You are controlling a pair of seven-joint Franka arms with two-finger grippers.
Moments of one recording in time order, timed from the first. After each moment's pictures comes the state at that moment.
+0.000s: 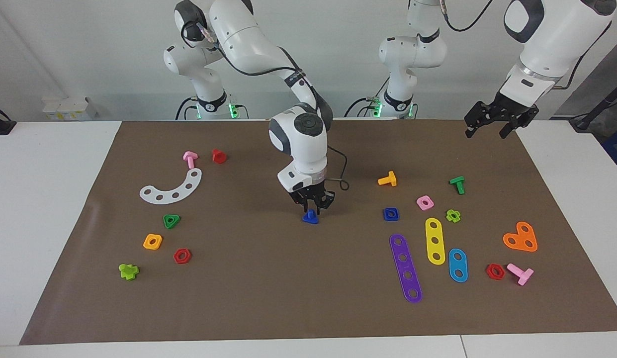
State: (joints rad) left arm -0.17 -0.07 0.17 -1.70 -0.03 1.62 0.06; right arm 0.67 0.52 -0.08 -1.66 0.01 2.30 0.88
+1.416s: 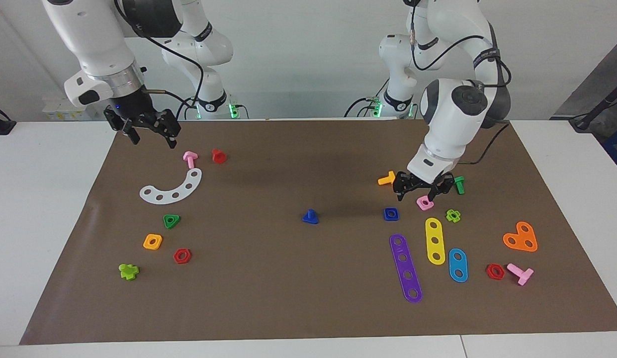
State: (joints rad) left arm -0.40 0.23 0.13 -1.80 -0.06 2.11 -0.13; right arm 0.11 -0.03 -0.11 -1.62 0.01 1.60 0.18
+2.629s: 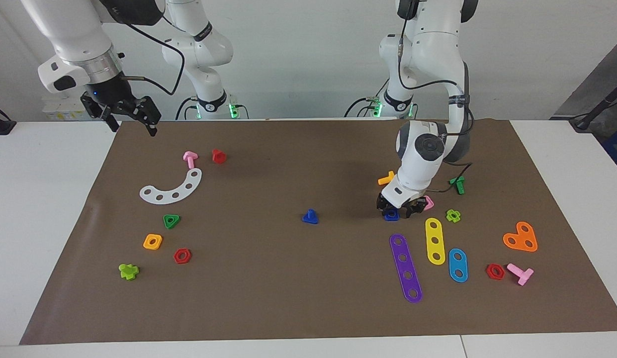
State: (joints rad) left arm -0.43 0.33 0.13 -2.01 -0.06 2.34 -0.05; right arm 0.07 -0.05 -0.10 -1.60 -0.03 1.56 0.13
